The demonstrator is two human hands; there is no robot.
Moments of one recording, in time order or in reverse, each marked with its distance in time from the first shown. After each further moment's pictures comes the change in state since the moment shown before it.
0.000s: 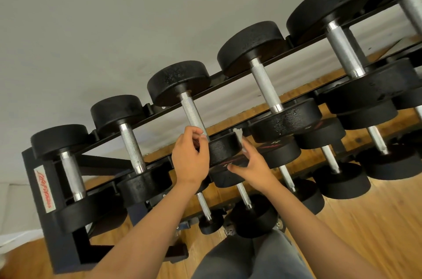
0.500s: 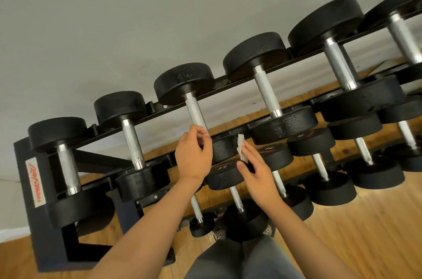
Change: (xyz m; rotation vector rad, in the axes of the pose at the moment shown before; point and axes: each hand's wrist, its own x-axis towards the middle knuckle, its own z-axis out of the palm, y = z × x) left_hand 0.000 -0.002 -0.001 0.009 -0.012 -0.020; right_hand -0.043 -0.022 0.006 -0.008 0.195 -0.129
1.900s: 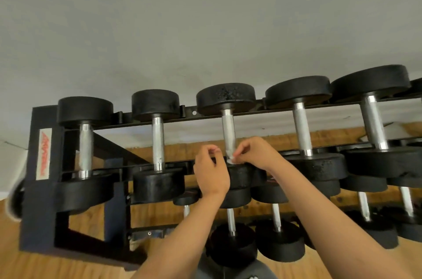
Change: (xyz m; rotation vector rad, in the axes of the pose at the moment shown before) left_hand 0.005 -0.017 0.003 -0.384 0.231 -0.421; right_hand 0.118 -0.099 0.033 -0.546 -0.451 0.086
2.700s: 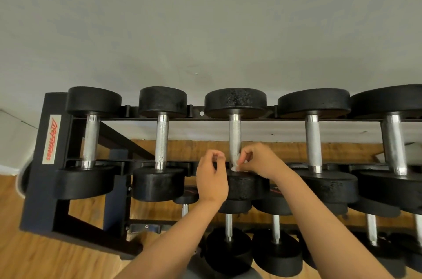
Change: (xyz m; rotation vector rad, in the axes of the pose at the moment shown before) left_hand 0.005 -0.010 0.003 -0.098 -0.102 -0.056; right_hand 0.021 0.012 -0.007 -0.133 -0.081 -0.135
